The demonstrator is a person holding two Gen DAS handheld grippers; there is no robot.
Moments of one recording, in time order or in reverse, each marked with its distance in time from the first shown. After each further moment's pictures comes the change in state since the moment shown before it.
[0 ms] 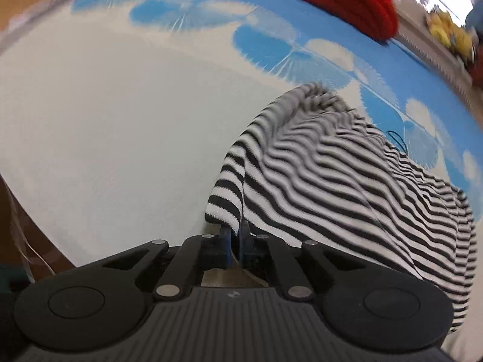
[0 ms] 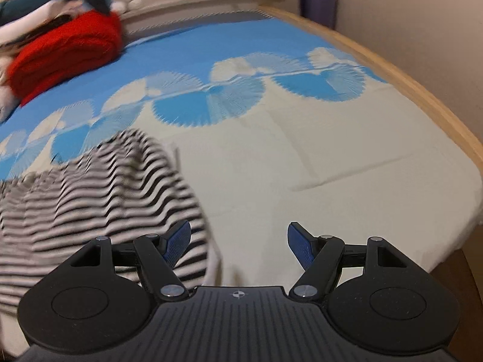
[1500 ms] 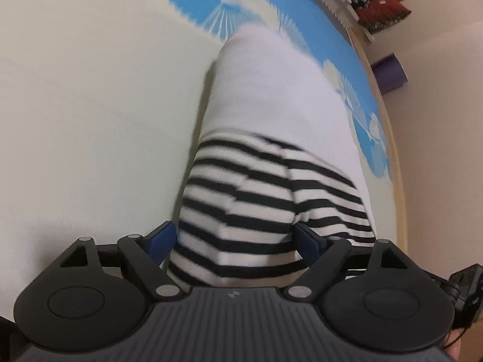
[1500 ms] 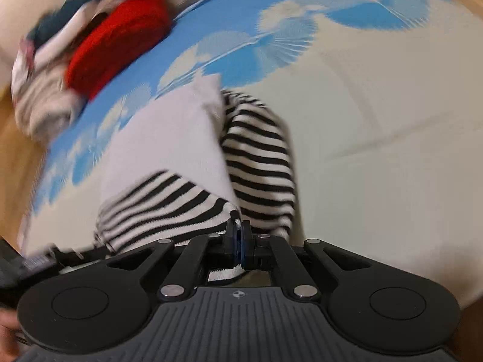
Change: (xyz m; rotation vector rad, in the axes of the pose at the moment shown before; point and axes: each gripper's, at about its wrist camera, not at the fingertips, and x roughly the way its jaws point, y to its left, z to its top) left arm 0.047 -0.182 -0.093 0.037 0.305 -0.604; right arm 0.051 -0.075 0.013 0.148 0.278 0.462
